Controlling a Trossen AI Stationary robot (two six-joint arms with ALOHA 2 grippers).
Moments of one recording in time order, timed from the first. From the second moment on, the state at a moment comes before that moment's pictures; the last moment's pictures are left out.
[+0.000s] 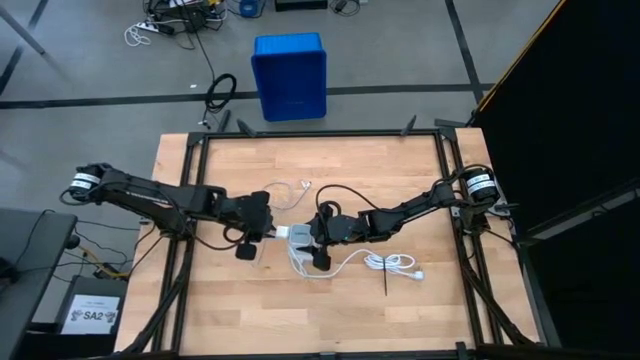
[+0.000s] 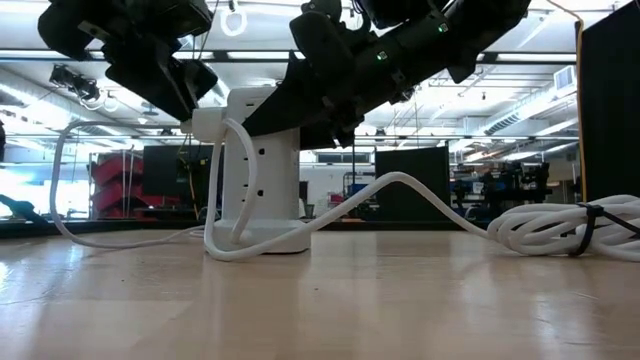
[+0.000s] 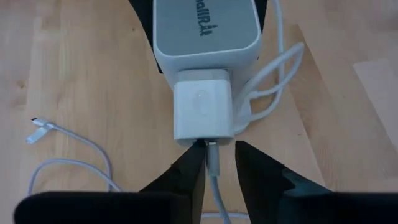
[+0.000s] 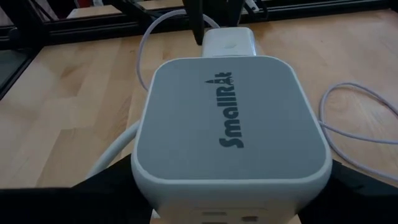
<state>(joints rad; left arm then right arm) -0.14 1.11 0.76 -0.48 -0.01 0.07 0.18 1.91 1.09 0.35 0.22 0.19</state>
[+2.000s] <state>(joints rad) -0.14 1.23 0.84 -0.51 0.12 0.18 0.18 1.90 1.09 0.35 0.12 0.18</state>
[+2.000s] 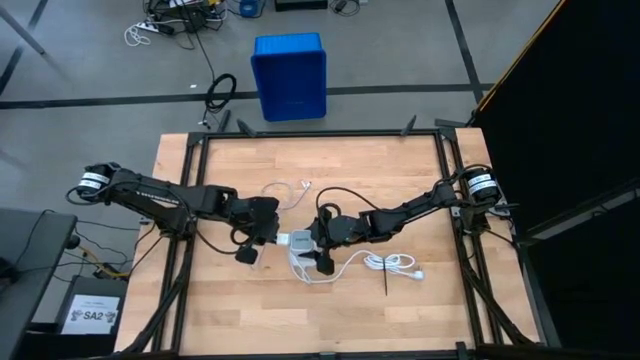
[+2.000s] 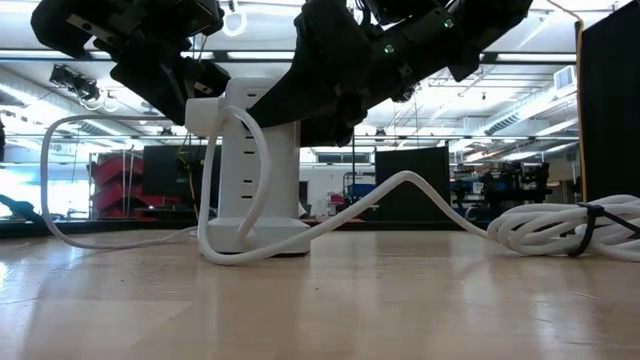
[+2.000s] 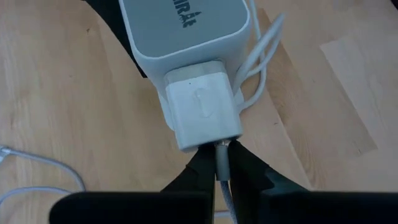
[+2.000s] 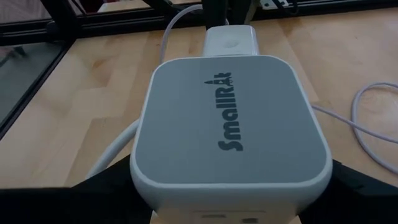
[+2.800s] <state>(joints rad) -0.14 1.23 0.84 -0.51 0.10 0.12 0.18 1.91 1.09 0.36 0.20 0.22</state>
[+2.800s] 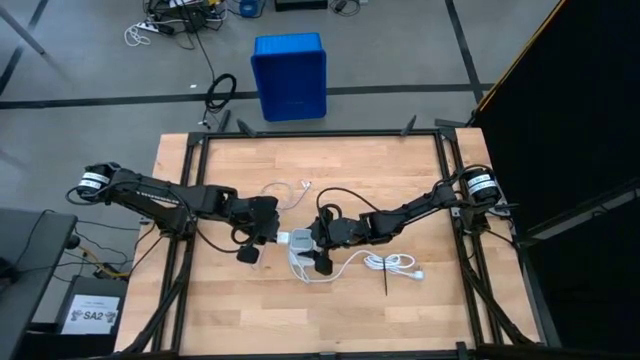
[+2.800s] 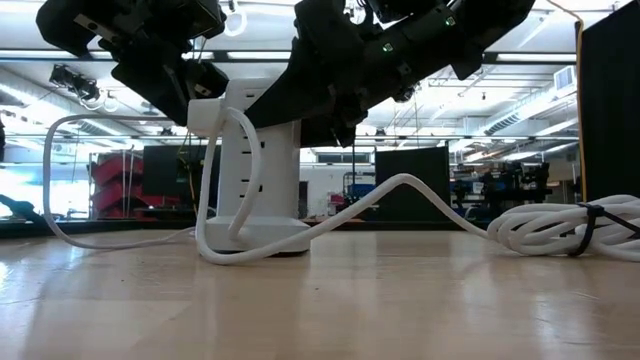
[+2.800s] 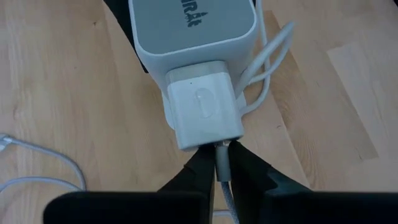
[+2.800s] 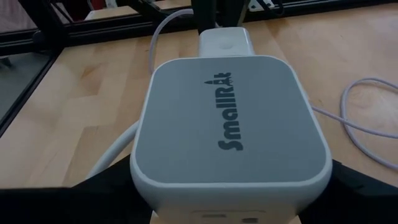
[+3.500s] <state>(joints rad) -0.14 1.21 0.84 -0.52 0.05 0.09 0.17 1.91 1.09 0.36 0.22 0.25</state>
